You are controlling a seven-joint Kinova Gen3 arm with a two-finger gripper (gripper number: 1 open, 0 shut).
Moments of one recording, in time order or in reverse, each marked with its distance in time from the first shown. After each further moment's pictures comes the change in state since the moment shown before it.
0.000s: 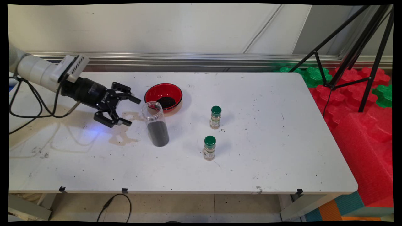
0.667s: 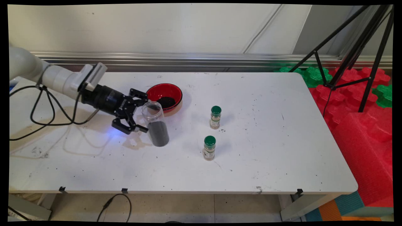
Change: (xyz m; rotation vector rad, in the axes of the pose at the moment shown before) arm 0.000 -0.002 0.056 -0.045 0.087 0.037
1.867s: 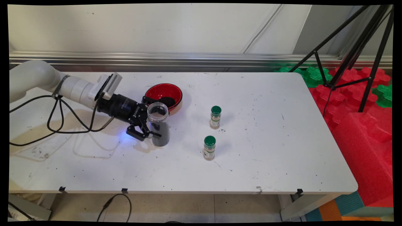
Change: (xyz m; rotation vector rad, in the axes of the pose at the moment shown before) arm -0.013 0.002 0.045 -0.002 0.037 -0.020
